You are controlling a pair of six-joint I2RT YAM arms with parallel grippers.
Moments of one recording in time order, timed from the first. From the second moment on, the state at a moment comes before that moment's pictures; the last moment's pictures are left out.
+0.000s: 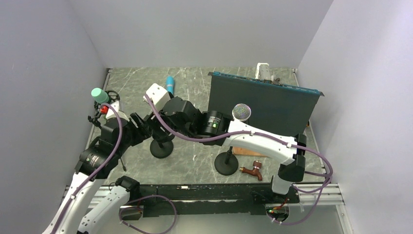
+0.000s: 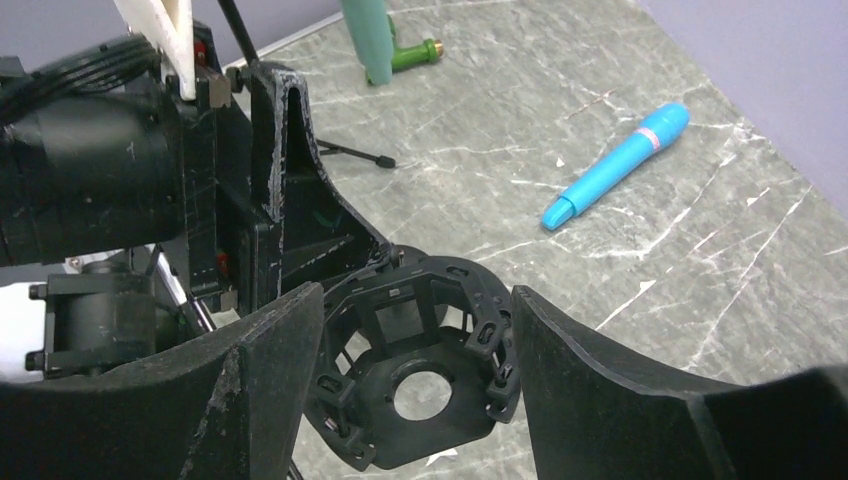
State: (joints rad) left arm -0.42 0.61 0.90 -0.85 -0.22 -0.75; right arm 1.28 1.71 1.88 -0.54 0.34 0.05
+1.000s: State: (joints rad) left arm -0.42 0.85 1.30 -1.01 0.01 -0.38; right arm 1.28 1.39 1.79 -0.46 0.42 0.10
